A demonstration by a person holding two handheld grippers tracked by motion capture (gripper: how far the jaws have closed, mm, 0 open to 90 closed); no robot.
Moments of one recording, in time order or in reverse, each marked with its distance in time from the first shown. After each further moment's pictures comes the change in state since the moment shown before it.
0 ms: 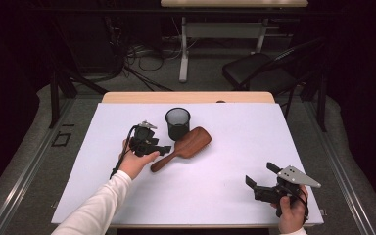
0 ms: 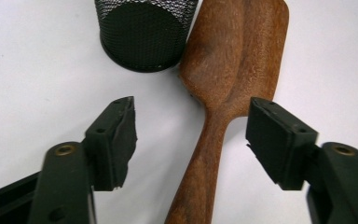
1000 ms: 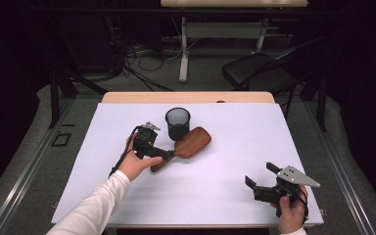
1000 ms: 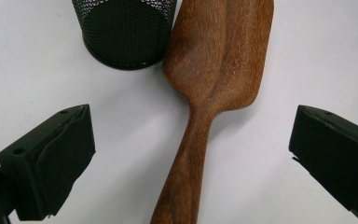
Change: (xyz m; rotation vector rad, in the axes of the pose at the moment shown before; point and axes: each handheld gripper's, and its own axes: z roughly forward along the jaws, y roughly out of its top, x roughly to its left) left arm -0.010 0.002 -0.001 0.021 0.008 0.060; right arm 0.000 0.000 0.001 0.003 0.001 -0.013
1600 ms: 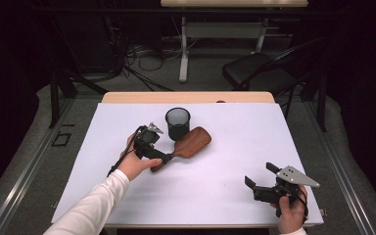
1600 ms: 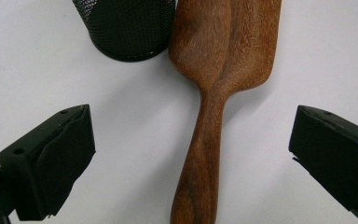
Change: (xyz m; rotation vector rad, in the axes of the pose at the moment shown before) left arm -0.006 0.002 0.000 0.075 0.072 0.138; right arm 0.000 0.000 0.000 0.011 -0.001 -0.007
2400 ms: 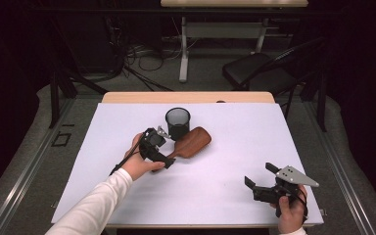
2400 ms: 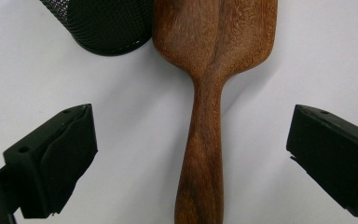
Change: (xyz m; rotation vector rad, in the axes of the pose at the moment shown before) left arm -0.009 0.005 0.014 0.082 0.009 0.108; right arm 0.000 0.000 0.001 0.002 0.005 0.001
